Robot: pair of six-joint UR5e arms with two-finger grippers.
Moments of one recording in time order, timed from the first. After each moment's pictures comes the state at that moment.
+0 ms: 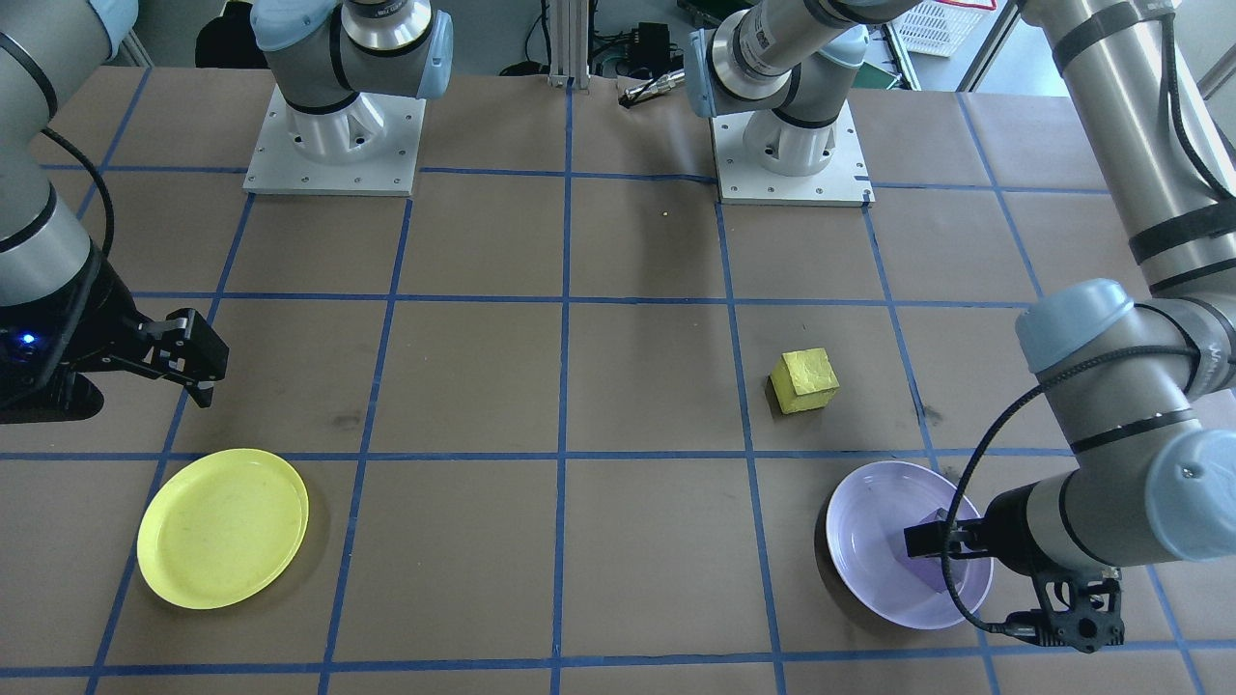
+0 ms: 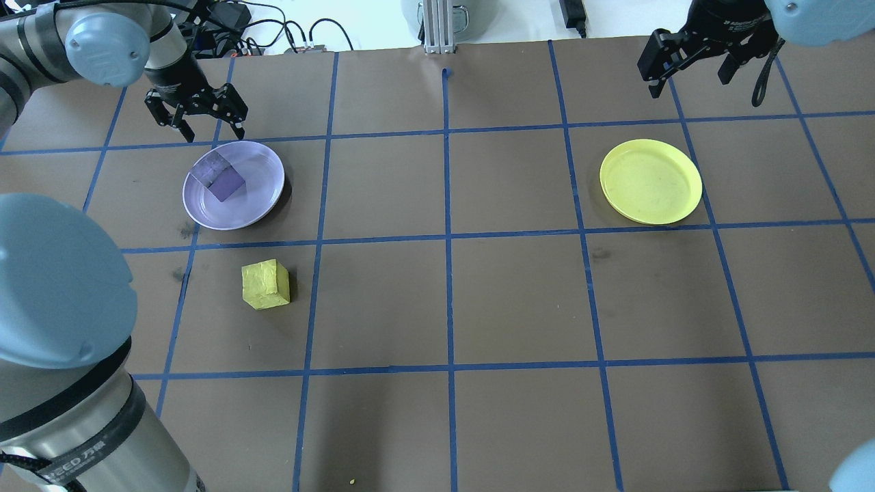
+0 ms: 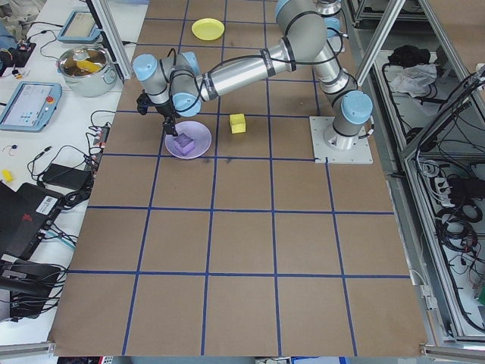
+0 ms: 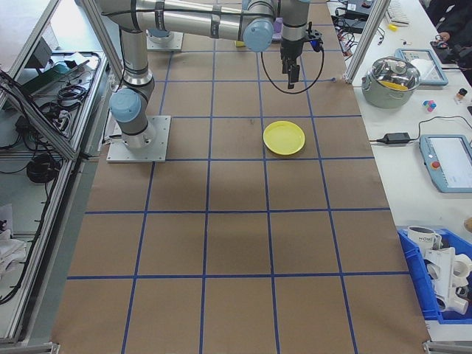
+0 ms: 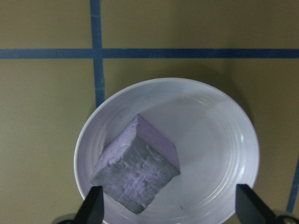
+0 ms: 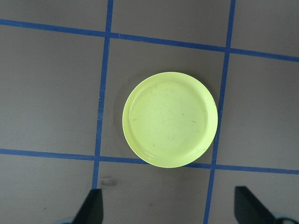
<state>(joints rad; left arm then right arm) -1.35 -2.20 -1.22 -1.41 1.58 0.22 1.45 -1.34 1.41 -1.73 -1.65 -0.23</state>
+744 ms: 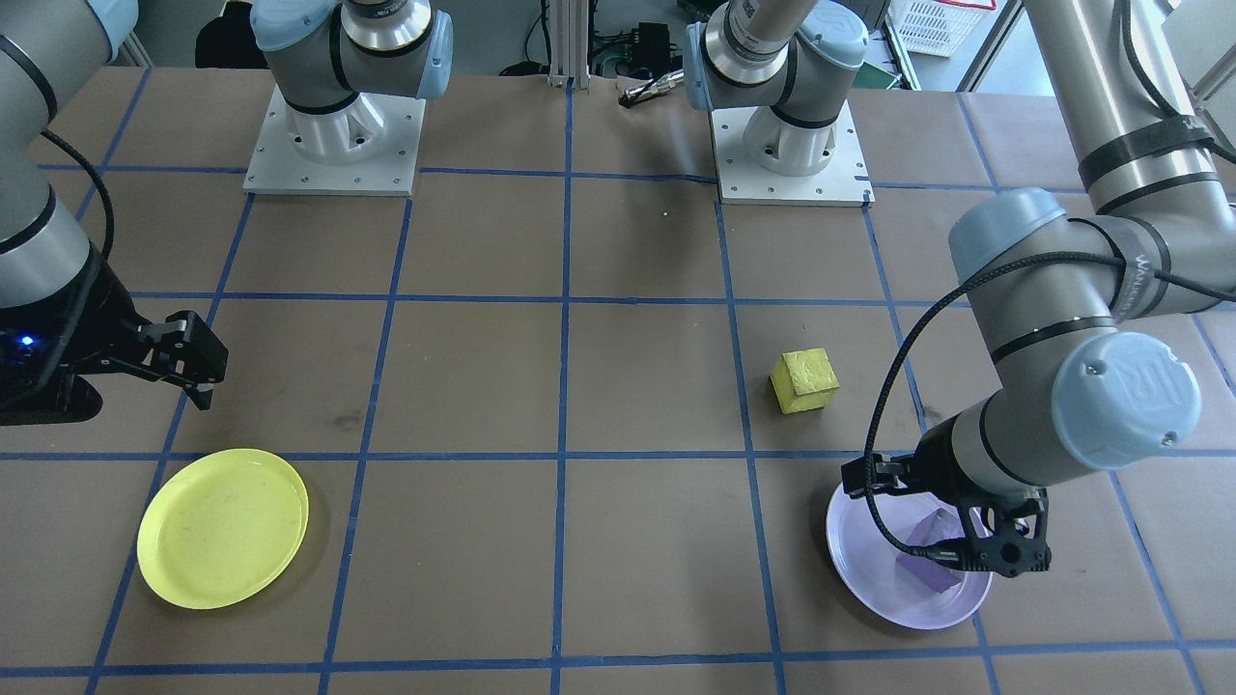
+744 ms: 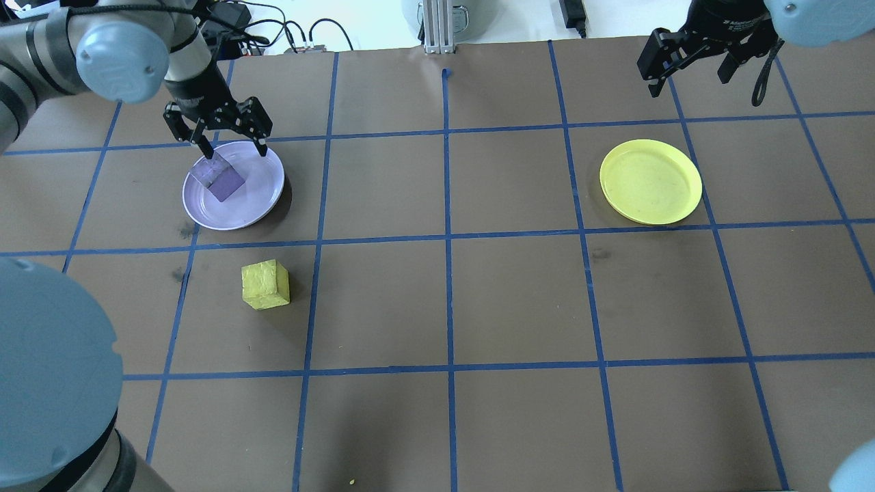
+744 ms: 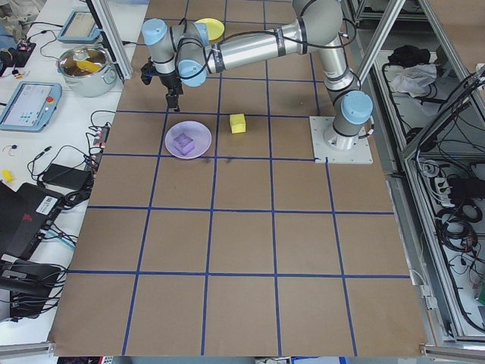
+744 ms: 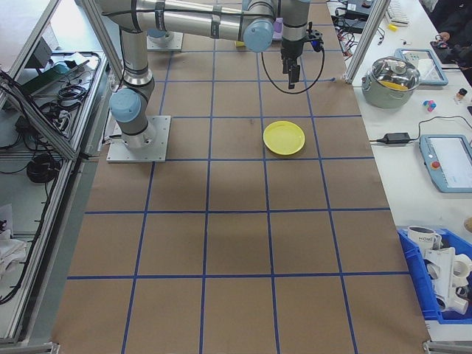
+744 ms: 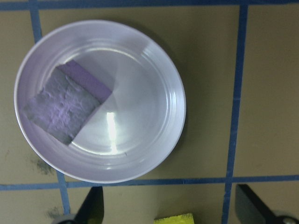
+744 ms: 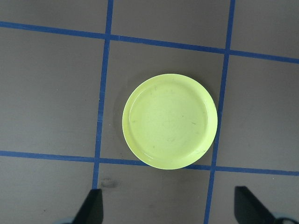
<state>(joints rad) -1.42 -2.05 -1.38 -1.42 1.58 0.15 1.45 -1.34 1.41 -1.73 -1.65 -0.23</state>
